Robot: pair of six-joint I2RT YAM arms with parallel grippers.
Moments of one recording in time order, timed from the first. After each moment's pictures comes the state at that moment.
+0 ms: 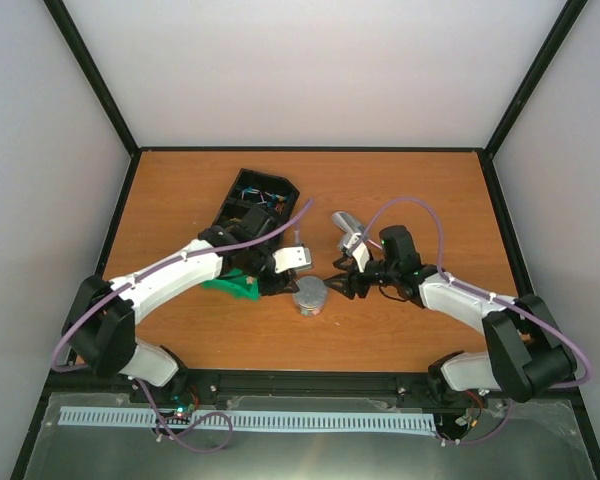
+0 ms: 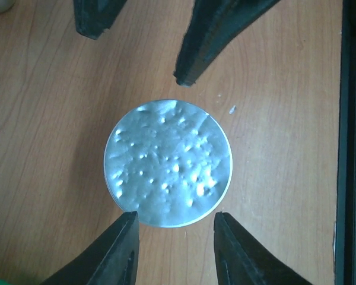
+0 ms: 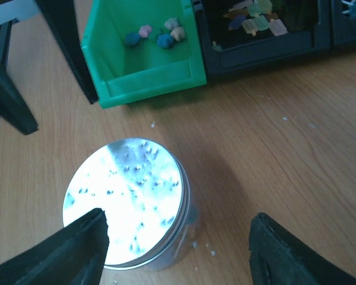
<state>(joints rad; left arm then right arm) -0.67 1.44 1.04 -0.70 0.48 0.55 0.46 1.32 0.57 0.07 -0.72 -0.24</state>
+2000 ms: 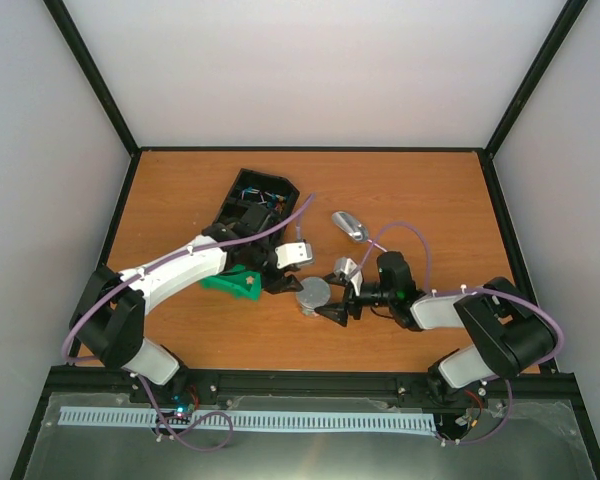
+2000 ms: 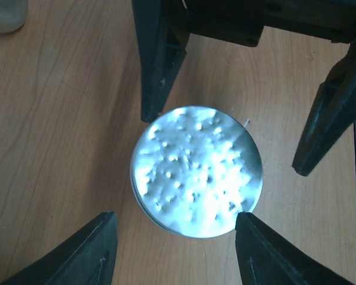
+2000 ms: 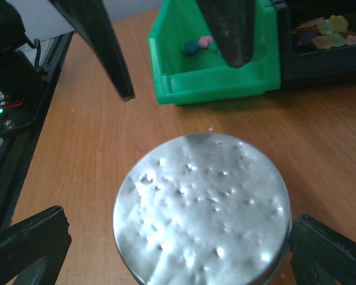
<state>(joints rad) -0.64 1.51 1.04 -0.61 0.53 0.59 0.53 1.47 0.32 0.67 -0.82 -0.14</state>
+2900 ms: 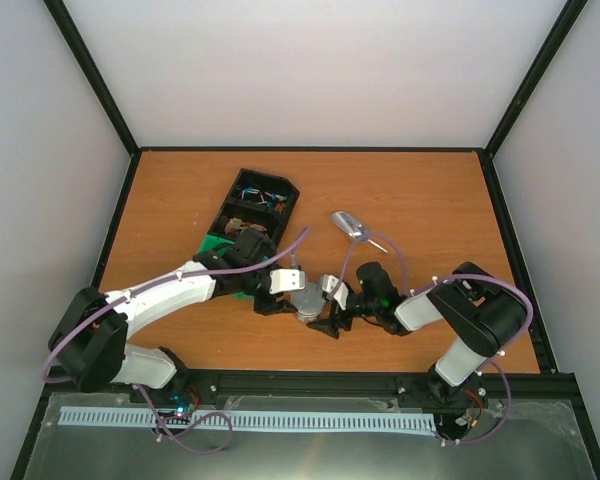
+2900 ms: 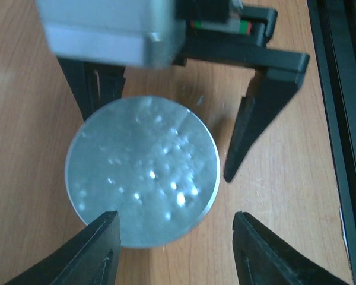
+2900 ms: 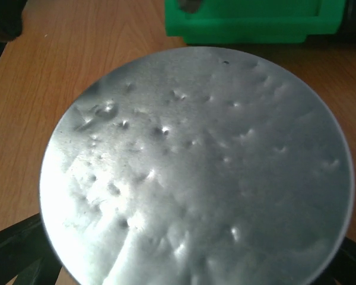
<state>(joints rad) -0.70 1.36 0.80 -0.48 0.55 0.65 0.66 1.63 0.33 0.67 -0.67 -0.30</state>
